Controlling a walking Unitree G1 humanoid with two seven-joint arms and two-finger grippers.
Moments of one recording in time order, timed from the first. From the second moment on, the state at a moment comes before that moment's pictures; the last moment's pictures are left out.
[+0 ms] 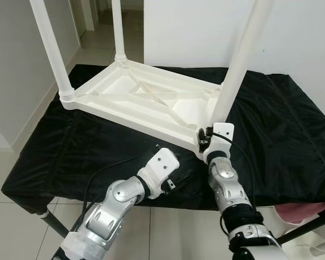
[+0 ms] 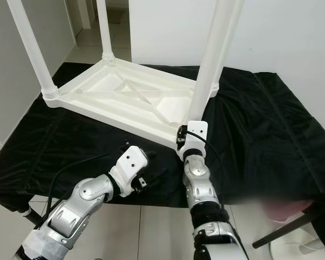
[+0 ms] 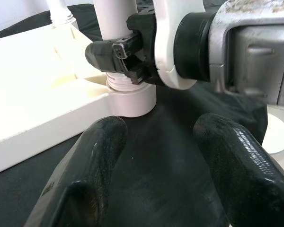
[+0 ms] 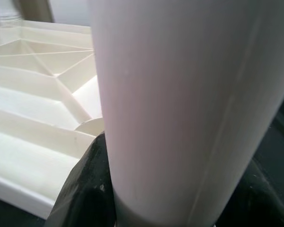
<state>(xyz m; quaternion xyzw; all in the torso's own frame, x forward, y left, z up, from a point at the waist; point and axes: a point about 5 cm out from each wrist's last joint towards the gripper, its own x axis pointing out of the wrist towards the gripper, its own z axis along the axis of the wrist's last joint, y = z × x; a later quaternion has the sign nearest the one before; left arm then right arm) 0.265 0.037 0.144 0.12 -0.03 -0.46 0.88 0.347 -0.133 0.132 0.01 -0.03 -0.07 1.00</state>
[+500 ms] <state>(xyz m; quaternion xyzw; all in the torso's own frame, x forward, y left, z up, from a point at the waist) 0.264 0.034 0.146 0.12 -0.04 -0.46 0.88 0.340 -0.139 0.132 0.03 -0.03 -0.10 0.99</state>
